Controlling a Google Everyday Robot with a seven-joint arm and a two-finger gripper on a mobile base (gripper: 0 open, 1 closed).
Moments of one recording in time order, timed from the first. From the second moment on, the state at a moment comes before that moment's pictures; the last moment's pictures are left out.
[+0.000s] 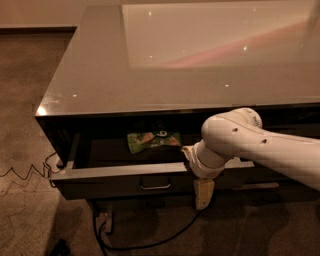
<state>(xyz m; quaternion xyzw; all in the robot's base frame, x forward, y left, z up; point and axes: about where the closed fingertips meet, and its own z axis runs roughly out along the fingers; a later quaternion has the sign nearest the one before) 0.485 -0.105 0.637 -0.76 0.64 0.02 0.13</state>
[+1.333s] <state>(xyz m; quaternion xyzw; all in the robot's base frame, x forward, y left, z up) 0.430 -0.143 0.628 -0.75 0.66 -0.02 0.08</state>
